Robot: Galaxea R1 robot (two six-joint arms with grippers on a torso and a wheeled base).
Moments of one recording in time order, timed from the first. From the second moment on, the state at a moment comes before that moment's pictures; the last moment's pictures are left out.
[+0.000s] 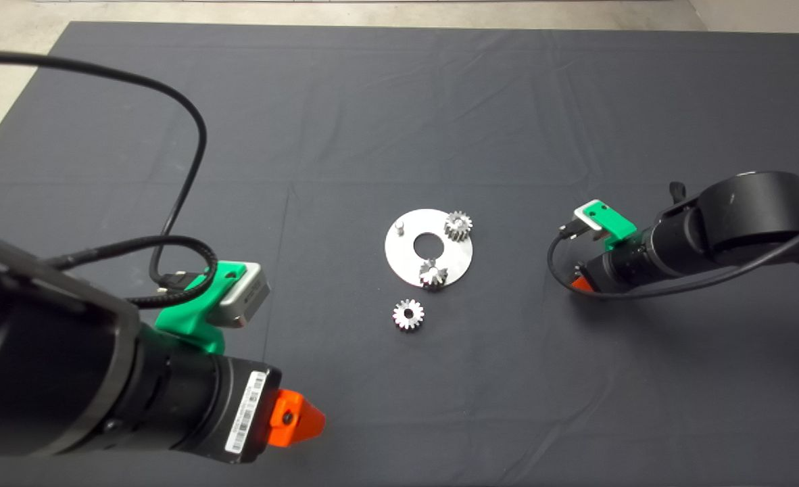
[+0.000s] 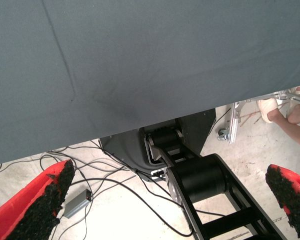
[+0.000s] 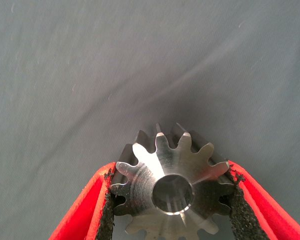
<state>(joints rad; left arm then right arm) -0.74 2.32 -0.29 0.07 1.30 -1.87 0.24 2.21 -0.81 -0.67 -1.44 1.03</state>
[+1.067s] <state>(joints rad) -0.74 2.32 -0.29 0.07 1.30 -1.87 0.24 2.21 -0.81 -0.71 -1.43 1.06</state>
